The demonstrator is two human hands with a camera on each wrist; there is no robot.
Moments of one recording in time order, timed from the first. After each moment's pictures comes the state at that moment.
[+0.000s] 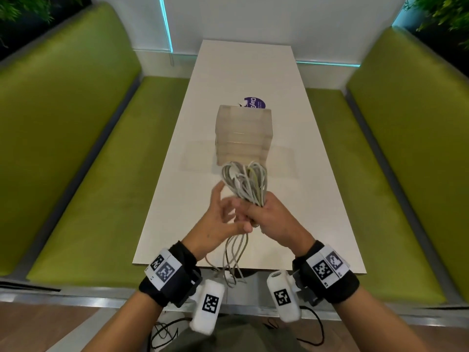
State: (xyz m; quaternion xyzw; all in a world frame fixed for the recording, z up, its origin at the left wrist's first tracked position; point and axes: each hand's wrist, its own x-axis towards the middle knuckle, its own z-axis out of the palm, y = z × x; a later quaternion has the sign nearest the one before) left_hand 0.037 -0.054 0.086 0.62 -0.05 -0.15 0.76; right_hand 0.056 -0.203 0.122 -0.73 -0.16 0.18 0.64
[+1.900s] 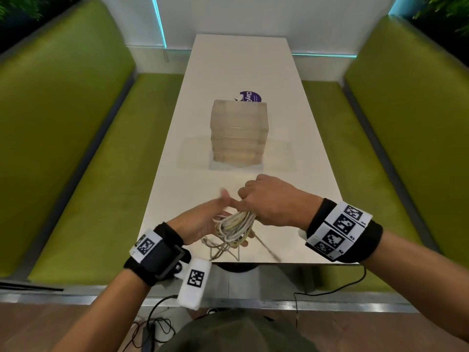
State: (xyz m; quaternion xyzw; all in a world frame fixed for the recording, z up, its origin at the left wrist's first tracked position) left_hand 0.050 -0.035 0.107 0.60 -0.05 -0.41 0.68; right_hand 0.083 -0.214 0.152 -0.86 -0.49 0.09 -0.08
